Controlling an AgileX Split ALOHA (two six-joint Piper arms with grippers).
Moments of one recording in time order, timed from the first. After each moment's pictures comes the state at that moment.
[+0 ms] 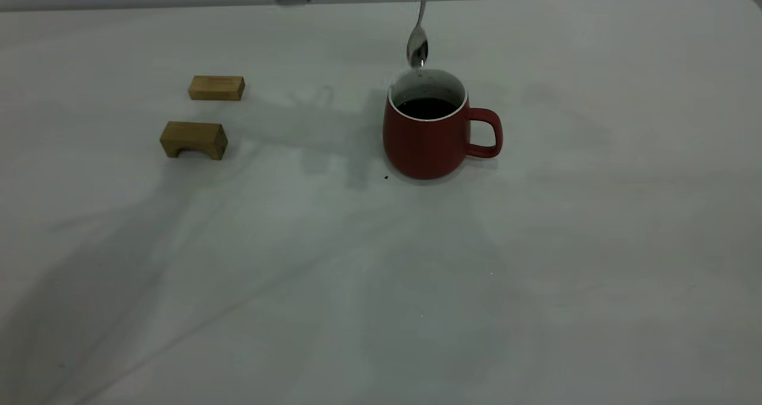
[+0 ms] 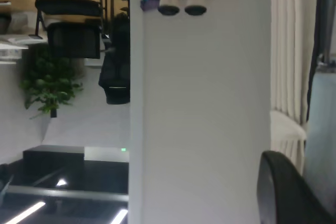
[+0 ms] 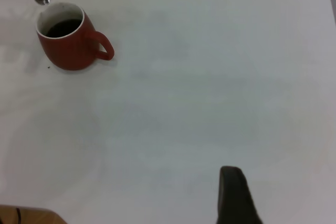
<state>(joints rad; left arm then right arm) -0.29 2.44 -1.86 -1.33 1.14 -1.14 0.09 0.02 -0.47 0.03 1.13 -0.01</state>
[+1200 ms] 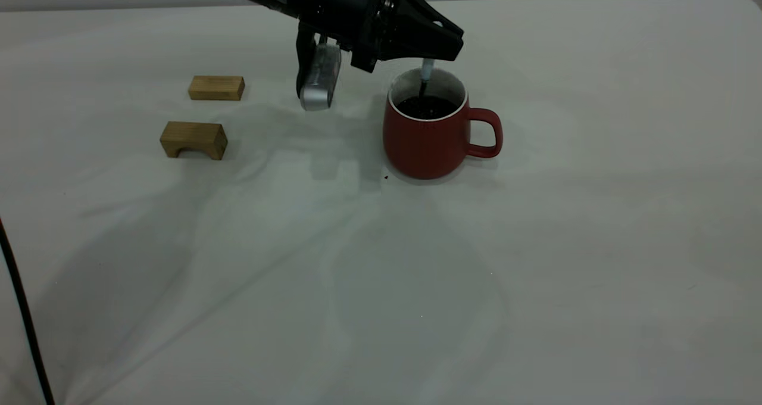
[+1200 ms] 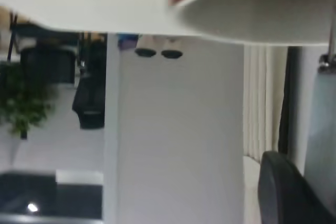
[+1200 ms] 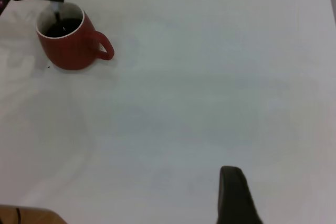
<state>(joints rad) -0.30 2.64 -1.86 -1.40 1.00 -0.94 0.09 0.02 -0.47 0.03 1.13 -0.01</state>
